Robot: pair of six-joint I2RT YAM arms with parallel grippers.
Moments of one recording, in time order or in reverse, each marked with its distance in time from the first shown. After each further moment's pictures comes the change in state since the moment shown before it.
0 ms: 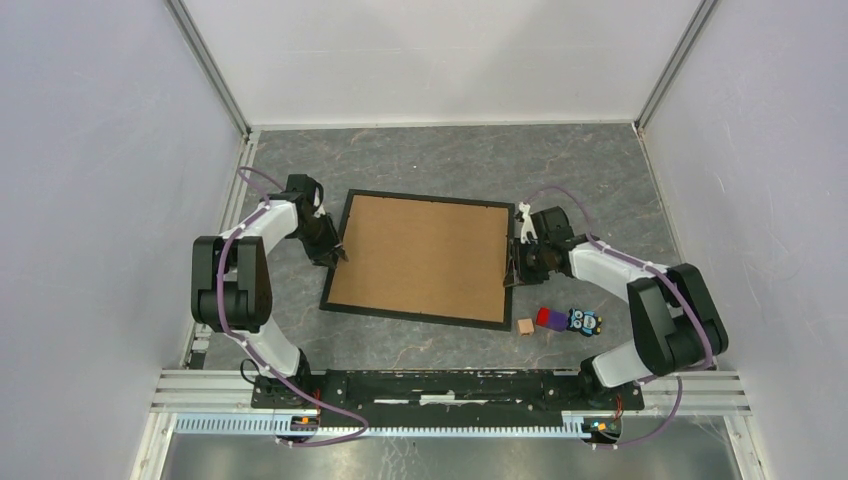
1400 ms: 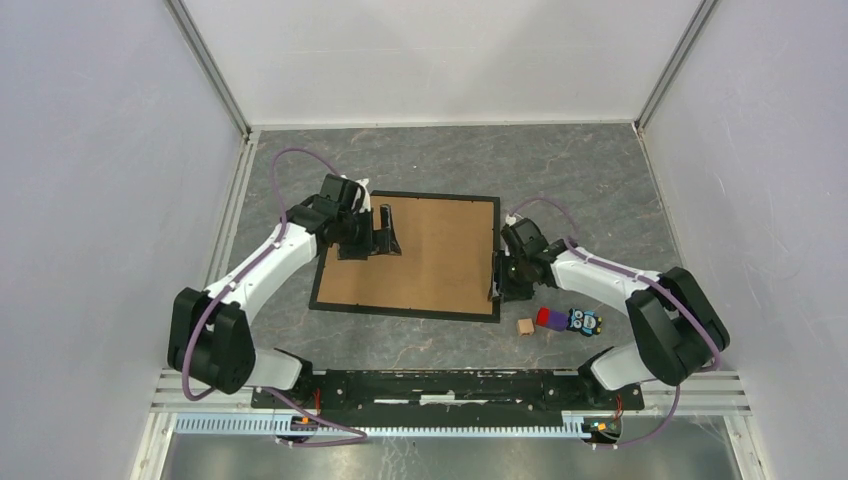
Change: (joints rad) left arm -0.337 -0.307 -0.042 0.081 0.042 0.018; right arm 0.222 -0.026 0.050 -0.124 0.162 0.290
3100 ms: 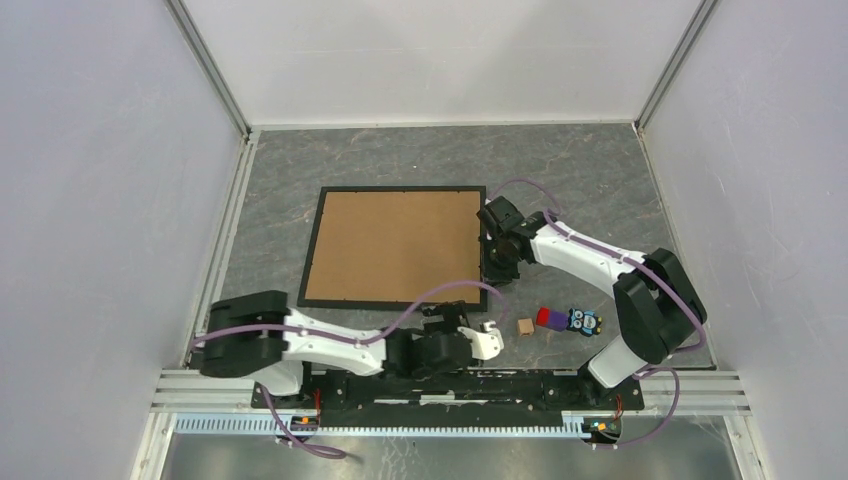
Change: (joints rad) left arm -1.112 0.084 -0.350 0.673 -0.812 0.620; right arm 0.092 0.131 0.296 -0.237 0.037 0.038
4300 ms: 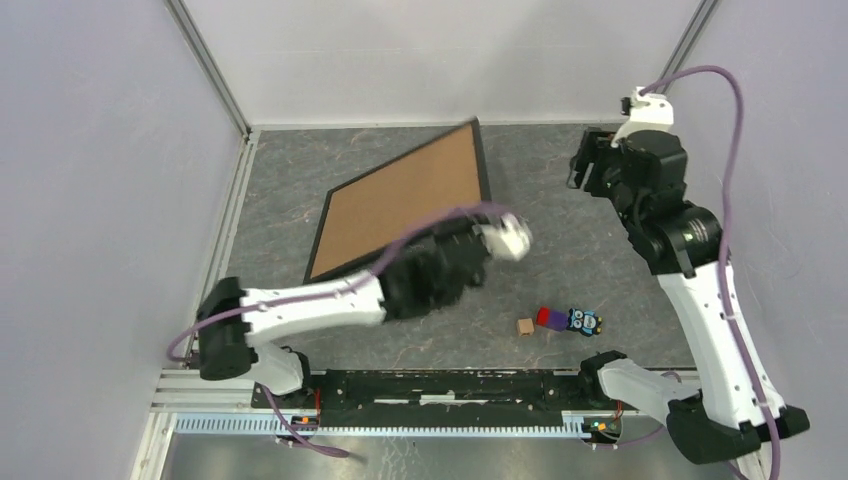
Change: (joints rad) left arm 0.151 0.046 0.463 0.025 -0.360 0.465; right arm -0.309 -0.484 0.474 -0.095 0.375 -0.370
